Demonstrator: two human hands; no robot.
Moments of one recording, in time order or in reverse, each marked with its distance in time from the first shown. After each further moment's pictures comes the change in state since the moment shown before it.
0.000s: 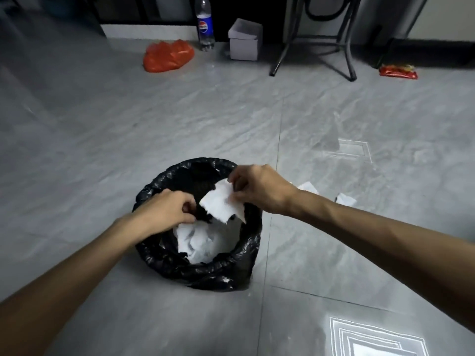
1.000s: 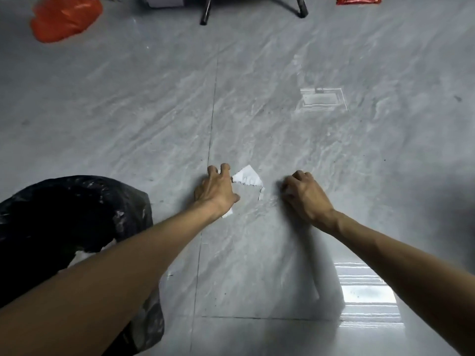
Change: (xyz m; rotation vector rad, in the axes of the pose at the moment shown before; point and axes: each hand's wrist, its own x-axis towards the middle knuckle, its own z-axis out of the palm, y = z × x) left_hand 0.201 0.242 0.136 -0.014 0.003 -0.021; right_hand -0.046 0.371 0.012 -0.225 0.196 0.356
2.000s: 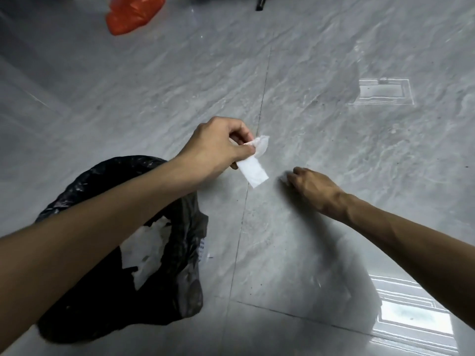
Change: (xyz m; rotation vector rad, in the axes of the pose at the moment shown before) left_hand -0.062 -0.024 -0.133 -0.494 0.165 0.146; right_hand 0.047 -0.066 0.014 -0.135 -0.155 -0.428
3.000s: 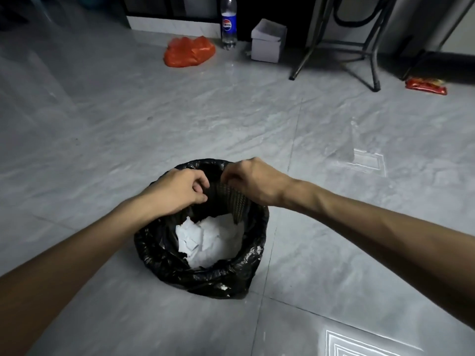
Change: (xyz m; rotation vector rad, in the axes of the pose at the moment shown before) left_hand -0.132 -0.134 -0.140 0.260 -0.008 -0.118; right_hand 0.026 -0.302 -0.152 0.170 -0.010 -0.182
